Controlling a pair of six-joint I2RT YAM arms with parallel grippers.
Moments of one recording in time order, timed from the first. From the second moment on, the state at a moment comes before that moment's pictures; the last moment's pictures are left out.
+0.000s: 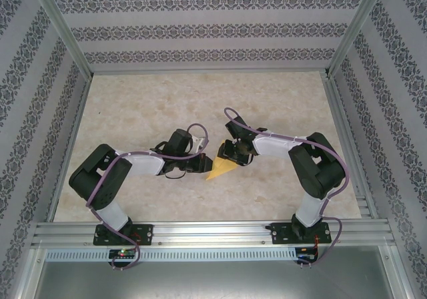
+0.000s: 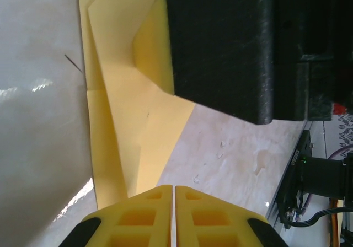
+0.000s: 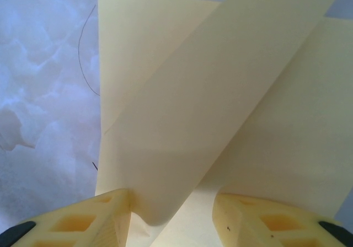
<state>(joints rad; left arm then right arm) -0.63 1.68 0.70 0.17 0.65 -0.65 0.61 1.79 0.97 -0.39 -0.21 0.84</state>
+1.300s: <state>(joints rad) -0.66 1.72 0.70 0.11 0.61 -0.64 0.61 1.81 0.99 -0.42 -0.20 0.84</state>
